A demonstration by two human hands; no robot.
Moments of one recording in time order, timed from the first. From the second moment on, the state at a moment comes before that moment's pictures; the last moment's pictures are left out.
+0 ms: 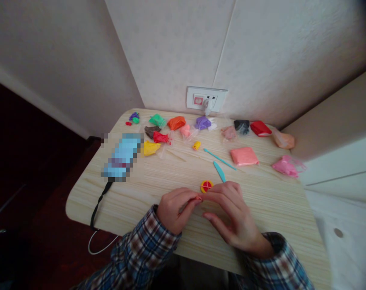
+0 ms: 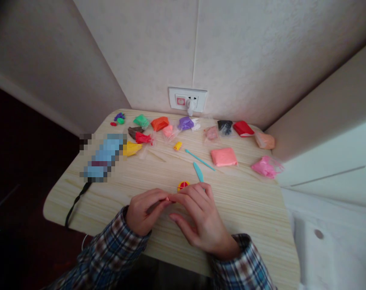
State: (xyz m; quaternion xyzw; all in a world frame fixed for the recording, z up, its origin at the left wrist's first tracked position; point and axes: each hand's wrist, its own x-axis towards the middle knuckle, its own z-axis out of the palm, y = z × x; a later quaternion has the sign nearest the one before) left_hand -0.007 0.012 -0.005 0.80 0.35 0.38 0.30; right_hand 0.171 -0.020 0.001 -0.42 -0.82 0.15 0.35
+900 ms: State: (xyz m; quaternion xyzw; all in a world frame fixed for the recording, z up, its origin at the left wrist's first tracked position) left_hand -0.007 0.014 0.000 0.75 0.31 0.38 0.45; right_hand 0.169 -0.021 0.003 -0.41 -0.81 0.12 0.40
